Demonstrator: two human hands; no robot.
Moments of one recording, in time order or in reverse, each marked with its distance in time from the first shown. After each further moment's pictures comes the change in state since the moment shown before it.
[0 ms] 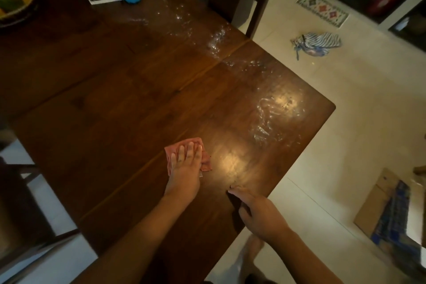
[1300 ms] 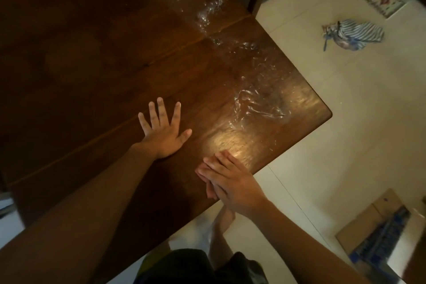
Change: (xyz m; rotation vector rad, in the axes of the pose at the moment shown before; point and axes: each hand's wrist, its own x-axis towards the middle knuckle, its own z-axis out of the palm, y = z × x) left_hand 0.090 0.060 -0.017 -0.009 -0.221 -0.259; right_hand 0.064 0.112 -0.066 -0.370 -0.004 -0.573
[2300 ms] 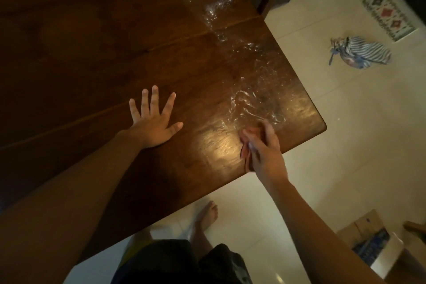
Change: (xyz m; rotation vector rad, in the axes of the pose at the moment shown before) left_hand -0.005 0.002 -0.006 -0.038 -0.020 0.003; right_hand -0.007 0.093 -0.061 0.205 0.316 0.281
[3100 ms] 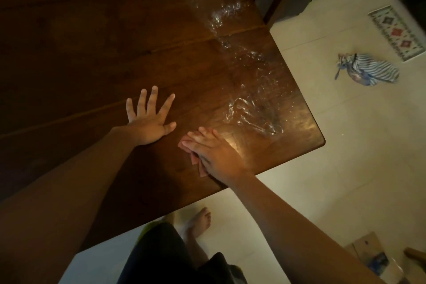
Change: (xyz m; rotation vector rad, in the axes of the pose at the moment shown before) left_hand 0.003 0.007 -0.002 -0.071 -0.020 -0.091; right_hand 0.050 -0.045 0.051 -0.128 -0.389 -0.442
